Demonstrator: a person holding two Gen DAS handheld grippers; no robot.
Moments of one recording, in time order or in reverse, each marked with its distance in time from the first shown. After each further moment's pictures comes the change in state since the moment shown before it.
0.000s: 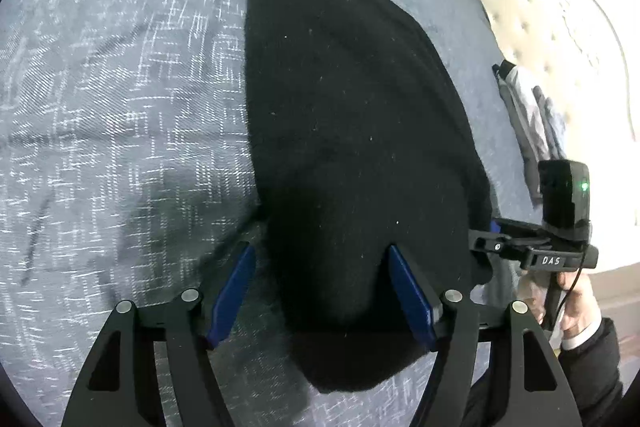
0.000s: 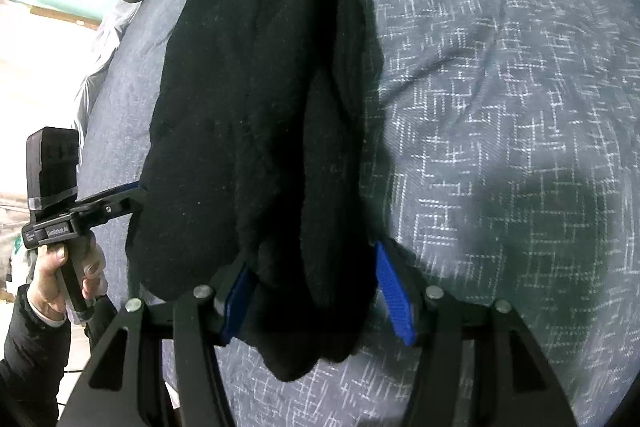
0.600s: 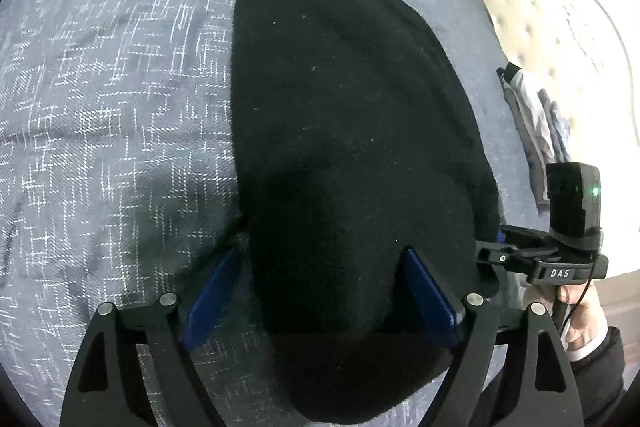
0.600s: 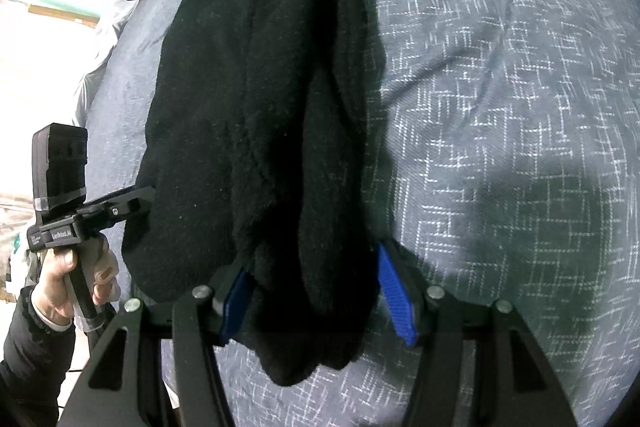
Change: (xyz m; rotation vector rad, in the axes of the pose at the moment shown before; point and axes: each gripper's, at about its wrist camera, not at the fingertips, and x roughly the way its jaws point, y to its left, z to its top) left arm 0.025 -0.012 0.013 0.012 -0.019 0.031; right arm 0.007 0.003 0.002 -0.011 0.015 -0.012
